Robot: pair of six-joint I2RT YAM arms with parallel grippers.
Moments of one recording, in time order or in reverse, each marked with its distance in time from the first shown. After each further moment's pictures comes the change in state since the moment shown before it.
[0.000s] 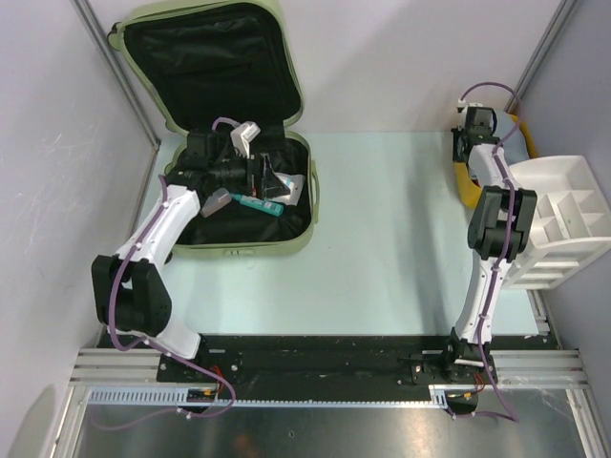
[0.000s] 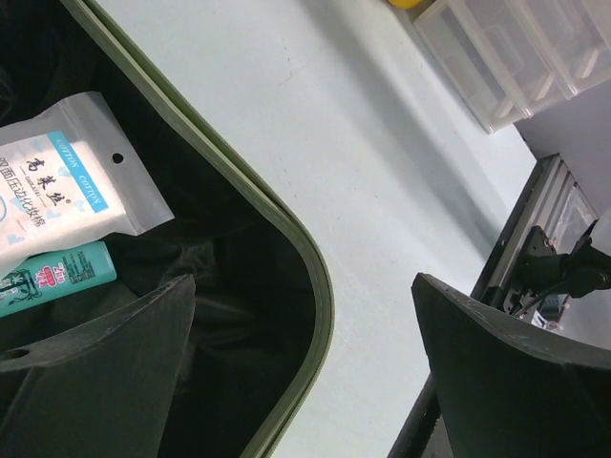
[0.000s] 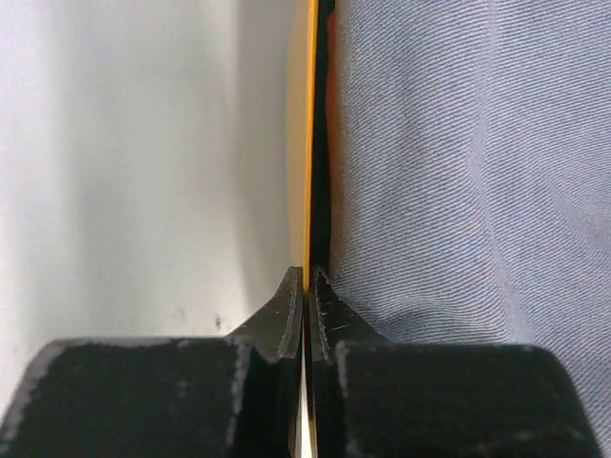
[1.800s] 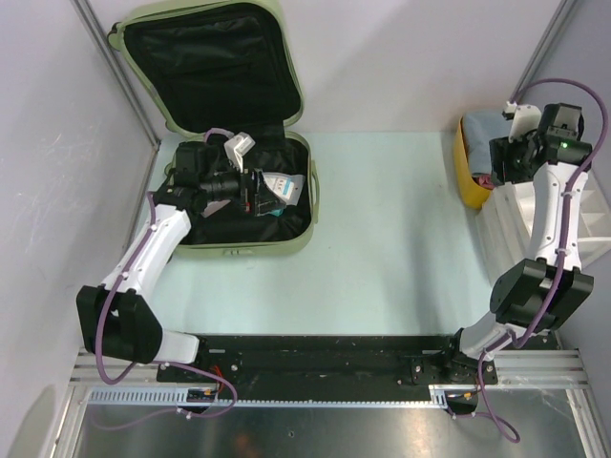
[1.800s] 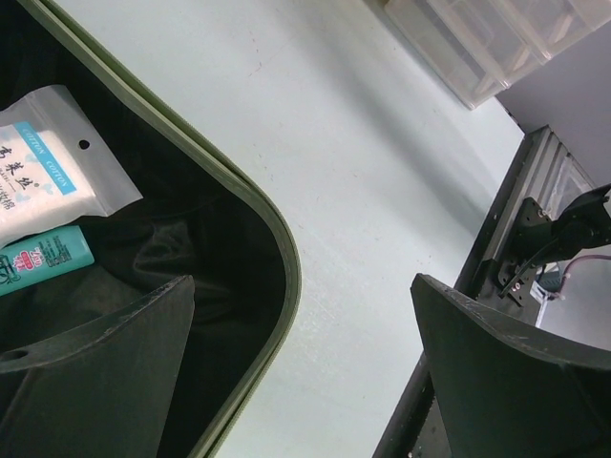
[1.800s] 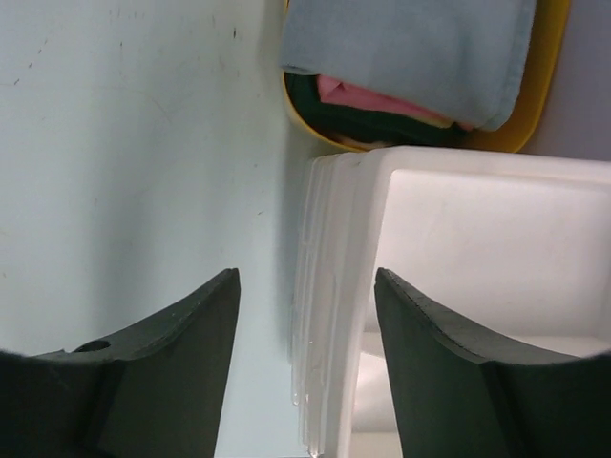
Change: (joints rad) left arm 0.004 -0.177 -0.131 -0.004 0.038 0.056; right arm -0.201 -0.647 -0.214 -0.586 -0.285 -0.255
